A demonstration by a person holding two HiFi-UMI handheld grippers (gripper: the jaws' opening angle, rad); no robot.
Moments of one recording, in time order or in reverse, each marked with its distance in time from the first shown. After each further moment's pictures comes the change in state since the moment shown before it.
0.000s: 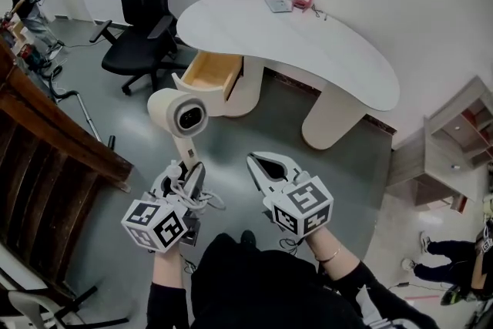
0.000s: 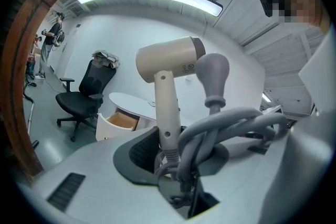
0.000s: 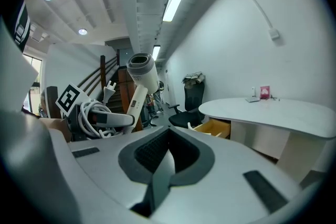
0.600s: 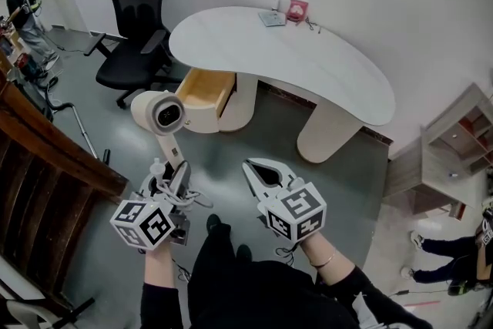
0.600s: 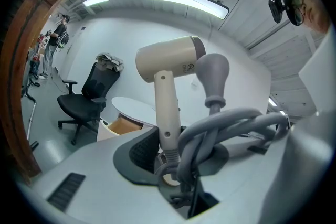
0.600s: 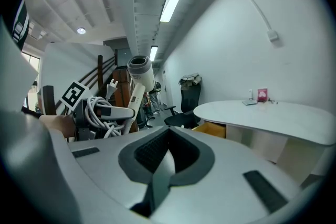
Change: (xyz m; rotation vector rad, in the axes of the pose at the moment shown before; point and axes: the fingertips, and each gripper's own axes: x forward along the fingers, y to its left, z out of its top) left arm 0.038 0.027 0.030 -0.022 -0.046 0.040; right arm 0.015 -0.038 0.013 -0.003 -0.012 -0.030
